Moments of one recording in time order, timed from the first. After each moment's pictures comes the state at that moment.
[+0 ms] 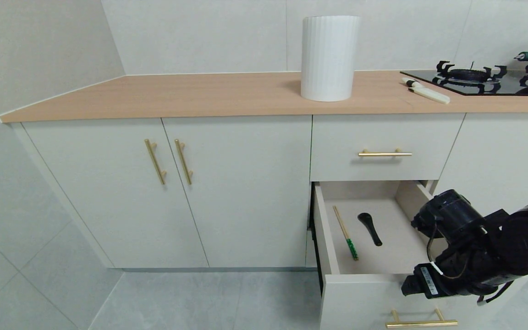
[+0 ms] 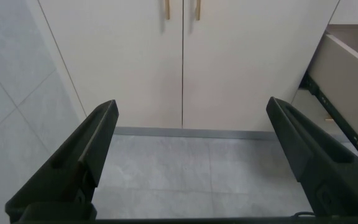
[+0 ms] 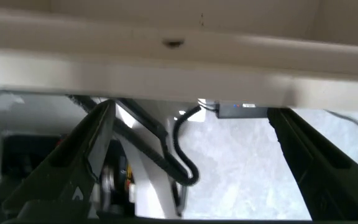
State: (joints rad) left arm 0.00 0.00 0.00 0.00 0.04 -0.01; right arm 0.39 1.77 -0.85 0.27 -0.18 0.29
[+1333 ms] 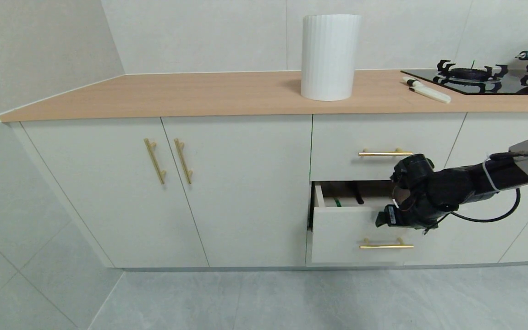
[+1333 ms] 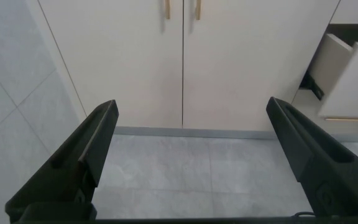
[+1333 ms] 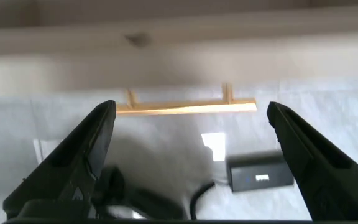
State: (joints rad) left arm 0.00 0.00 0.00 0.00 0.04 -0.01; right arm 0.21 2.20 -1.41 0.19 -0.15 0.24
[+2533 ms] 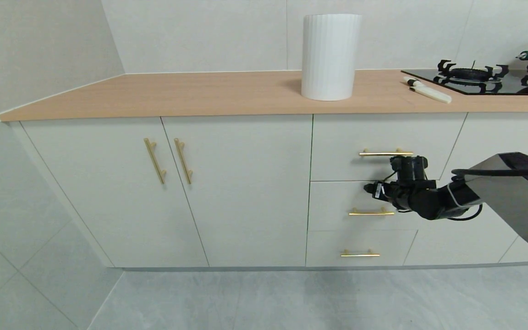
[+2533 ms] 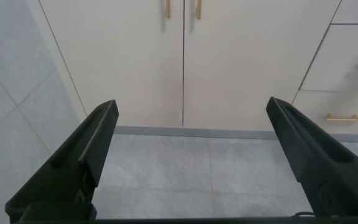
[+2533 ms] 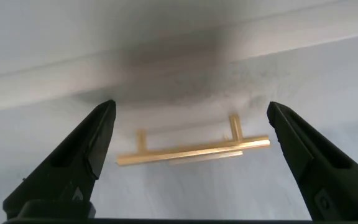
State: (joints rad) left arm 0.00 0.00 0.00 0.00 0.04 -0.01; right arm 0.14 2.44 -1.51 -0.47 -0.16 0.31
